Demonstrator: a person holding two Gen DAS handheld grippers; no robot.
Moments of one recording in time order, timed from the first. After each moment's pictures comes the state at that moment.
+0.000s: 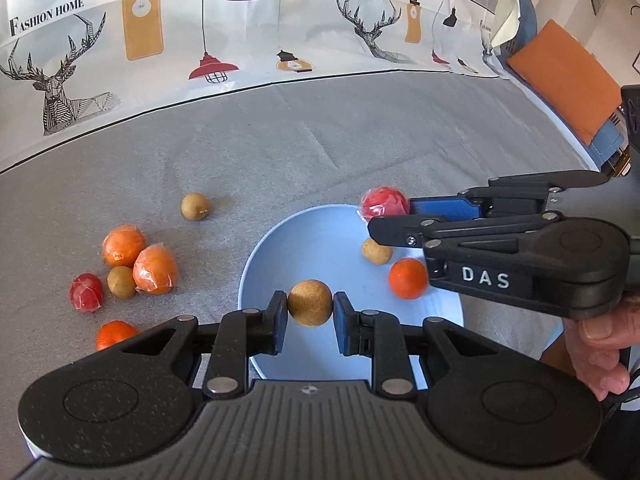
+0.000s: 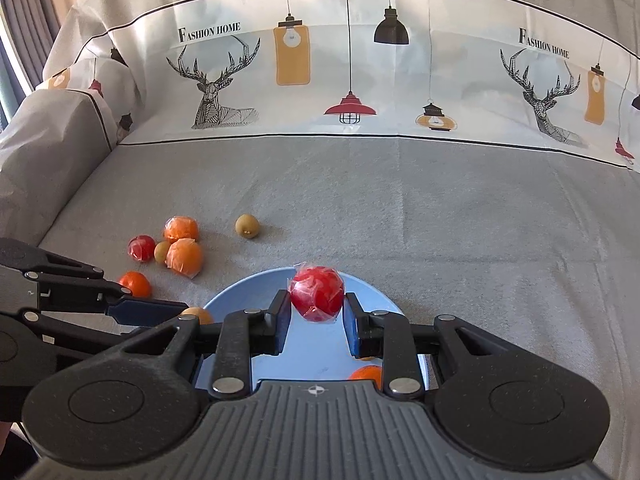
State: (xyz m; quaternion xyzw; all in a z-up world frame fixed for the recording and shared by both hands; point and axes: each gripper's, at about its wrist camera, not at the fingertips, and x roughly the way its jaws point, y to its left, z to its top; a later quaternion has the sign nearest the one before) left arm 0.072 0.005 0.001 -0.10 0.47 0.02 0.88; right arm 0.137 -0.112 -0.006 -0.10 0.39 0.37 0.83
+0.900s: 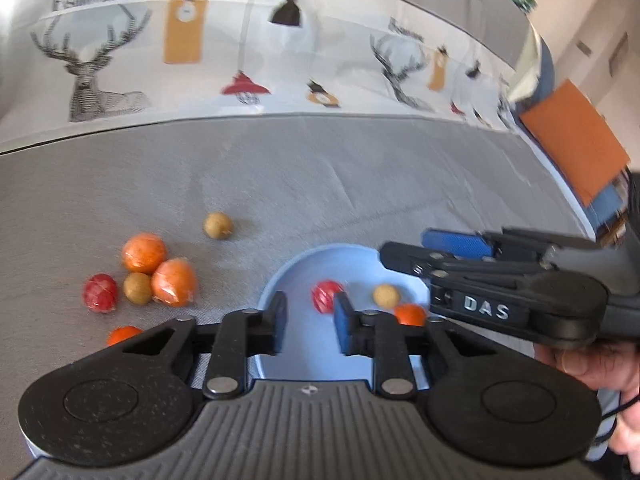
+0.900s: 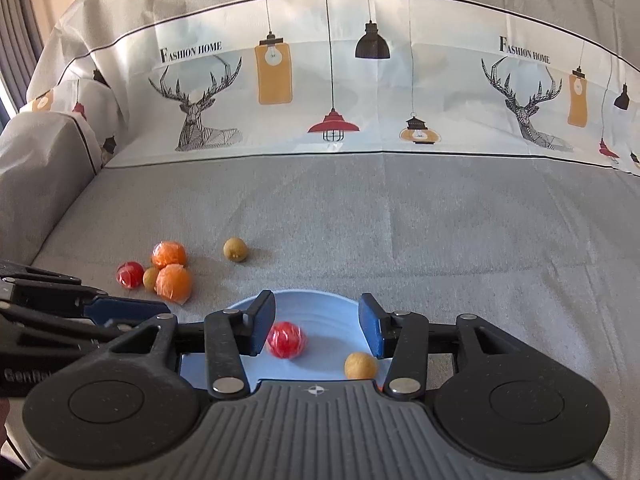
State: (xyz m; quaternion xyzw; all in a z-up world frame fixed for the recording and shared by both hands) left arm 0.061 0.036 0.015 -0.18 0.42 0.06 0.89; right arm 0.141 -0.109 -0.004 -0.08 0.37 0.35 0.86
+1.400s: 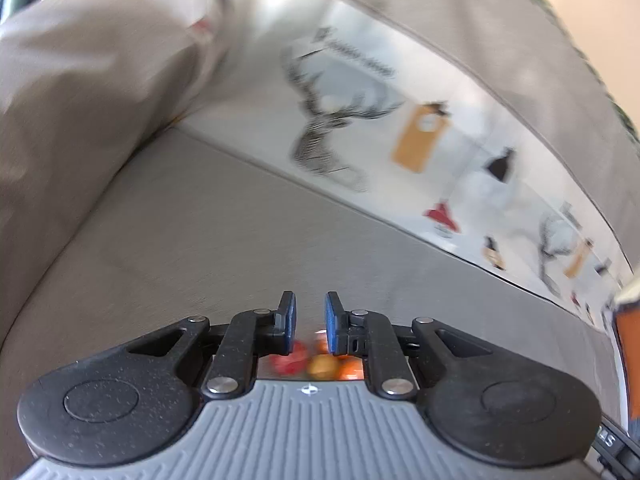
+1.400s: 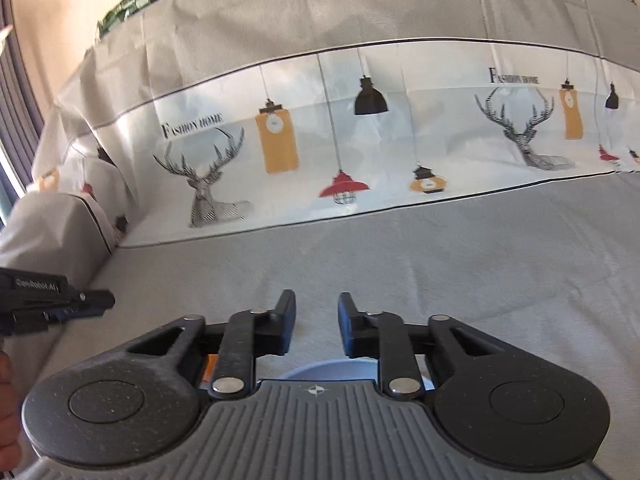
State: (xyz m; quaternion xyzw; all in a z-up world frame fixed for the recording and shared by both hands) left arm 0.002 0.153 0.023 -0.33 0.31 0.31 0.83; right arm 0.143 -0.096 0.008 0.02 0.32 0.35 0.88
